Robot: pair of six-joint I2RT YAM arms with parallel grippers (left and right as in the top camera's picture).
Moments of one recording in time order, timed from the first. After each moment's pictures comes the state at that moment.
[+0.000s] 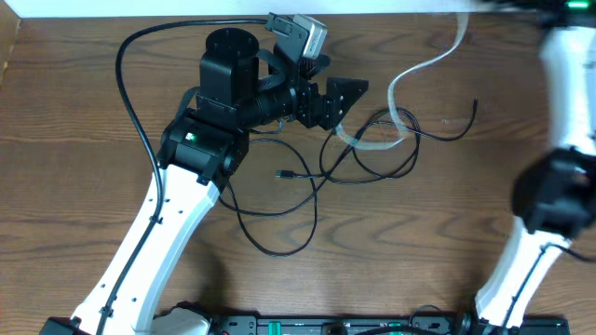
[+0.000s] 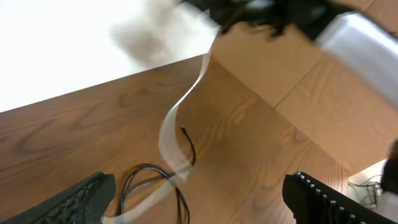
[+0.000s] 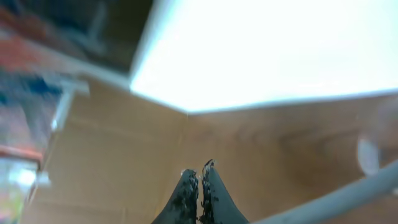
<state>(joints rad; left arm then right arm) -0.41 1.42 1.41 -0.33 0.62 -0.23 -0.24 2.19 2.28 -0.44 -1.13 0.74</state>
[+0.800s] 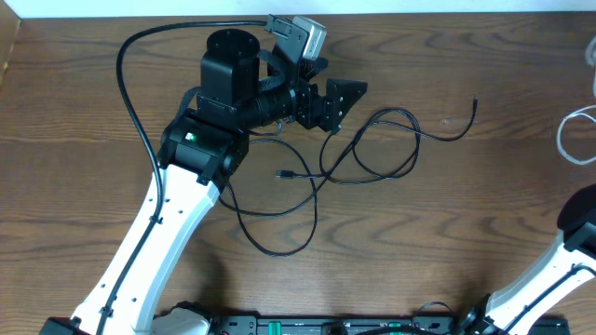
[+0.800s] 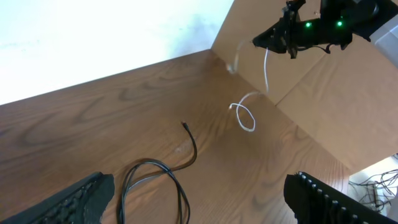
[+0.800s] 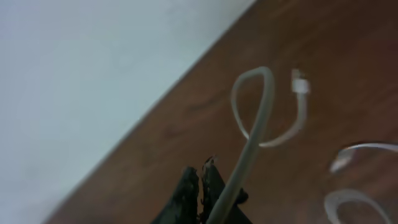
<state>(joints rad) -0.41 1.42 1.41 -0.35 0.61 -0.23 -0.55 2.15 2.29 -0.93 -0.34 0.40</state>
